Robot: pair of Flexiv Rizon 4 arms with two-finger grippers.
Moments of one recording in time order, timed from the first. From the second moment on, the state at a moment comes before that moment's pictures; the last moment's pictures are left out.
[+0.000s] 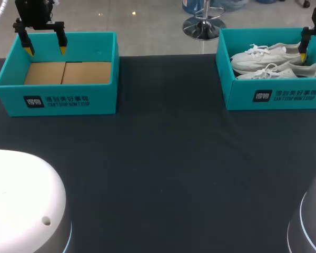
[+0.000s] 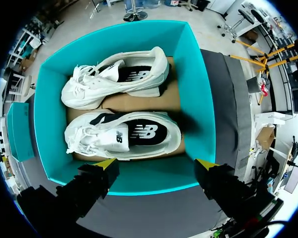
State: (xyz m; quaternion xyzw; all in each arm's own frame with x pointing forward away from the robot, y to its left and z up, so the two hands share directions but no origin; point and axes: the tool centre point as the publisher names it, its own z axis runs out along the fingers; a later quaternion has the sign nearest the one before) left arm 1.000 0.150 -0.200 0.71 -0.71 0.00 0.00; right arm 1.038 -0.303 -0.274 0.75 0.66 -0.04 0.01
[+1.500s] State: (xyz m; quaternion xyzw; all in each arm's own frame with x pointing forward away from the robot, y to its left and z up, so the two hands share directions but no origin) left arm 1.000 0.150 -0.200 0.71 -0.71 0.00 0.00; right arm 1.051 -0.319 -0.342 0.75 0.66 -0.04 0.00
